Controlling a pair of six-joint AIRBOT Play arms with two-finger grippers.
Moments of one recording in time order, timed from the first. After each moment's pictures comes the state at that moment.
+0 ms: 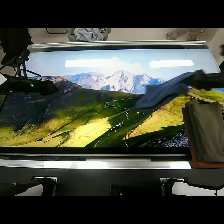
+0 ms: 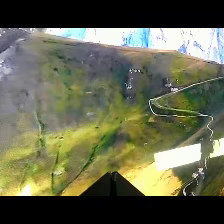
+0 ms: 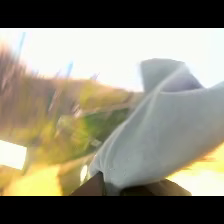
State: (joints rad) left arm 0.07 -1.31 1.40 1.06 -1.18 -1.34; right arm -0.50 -1.49 1.62 -0.73 1.39 1.13
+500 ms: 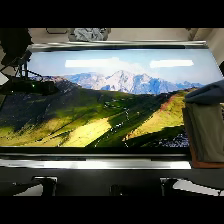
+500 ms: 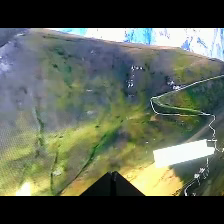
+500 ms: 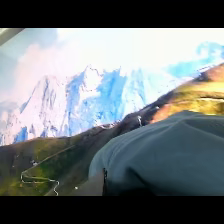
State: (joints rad) left arm 0.07 -1.32 1.40 1.06 -1.18 -1.34; right arm -0.91 -1.47 1.86 -0.73 1.56 1.20
